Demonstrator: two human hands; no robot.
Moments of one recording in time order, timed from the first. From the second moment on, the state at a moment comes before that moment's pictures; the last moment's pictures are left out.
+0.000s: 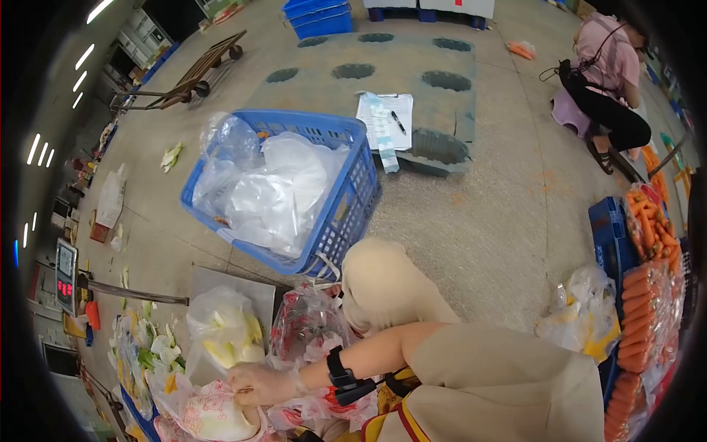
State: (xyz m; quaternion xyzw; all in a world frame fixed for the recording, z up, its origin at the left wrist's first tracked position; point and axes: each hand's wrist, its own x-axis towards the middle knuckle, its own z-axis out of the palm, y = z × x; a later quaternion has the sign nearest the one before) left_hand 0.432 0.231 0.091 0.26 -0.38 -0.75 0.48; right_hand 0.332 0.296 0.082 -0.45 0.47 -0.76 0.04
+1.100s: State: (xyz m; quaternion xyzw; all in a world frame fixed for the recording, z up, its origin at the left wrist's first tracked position) left_hand 0.447 0.234 0.080 0.31 -0.41 -0.74 0.44; right_hand 0.311 0.308 0.091 -0.41 0.43 -0.75 0.28
